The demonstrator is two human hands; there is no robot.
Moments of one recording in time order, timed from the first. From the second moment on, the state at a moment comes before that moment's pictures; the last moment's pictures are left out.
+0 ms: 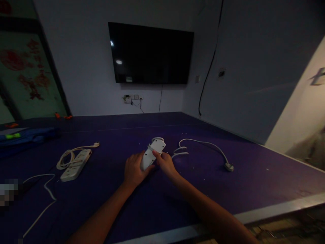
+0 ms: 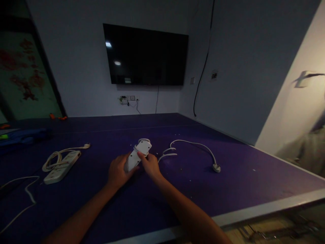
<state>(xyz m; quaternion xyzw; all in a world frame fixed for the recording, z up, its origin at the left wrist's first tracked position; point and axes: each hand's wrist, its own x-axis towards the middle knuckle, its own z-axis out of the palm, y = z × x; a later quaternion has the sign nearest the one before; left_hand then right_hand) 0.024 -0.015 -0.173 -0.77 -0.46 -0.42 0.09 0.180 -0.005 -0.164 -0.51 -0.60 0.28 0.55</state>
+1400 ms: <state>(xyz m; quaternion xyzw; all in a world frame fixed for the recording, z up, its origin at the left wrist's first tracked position) 0.013 0.000 -0.181 -0.78 -0.45 -0.34 0.27 0.194 0.001 -0.156 -0.51 -0.54 0.46 0.50</state>
